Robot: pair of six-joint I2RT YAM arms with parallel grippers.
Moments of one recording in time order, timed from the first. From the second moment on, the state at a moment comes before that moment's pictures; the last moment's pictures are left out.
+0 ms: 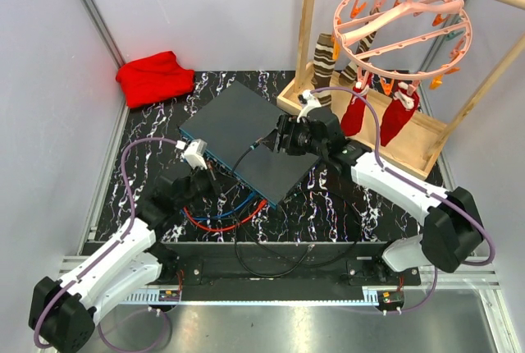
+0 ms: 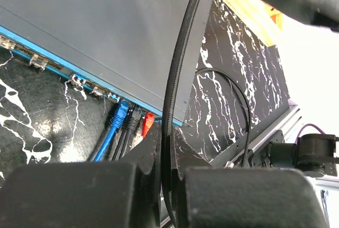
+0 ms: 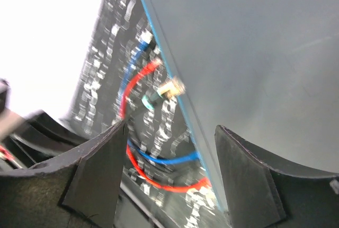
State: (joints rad) left arm -0.53 0.76 0.44 -0.08 0.22 -0.70; right arm 0.67 1.40 1.04 -0.06 -0.15 0.67
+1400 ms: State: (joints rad) left arm -0.64 0.80 0.61 -0.13 0.03 -0.32; right arm 0.61 1.54 0.98 0.08 -0.27 0.98
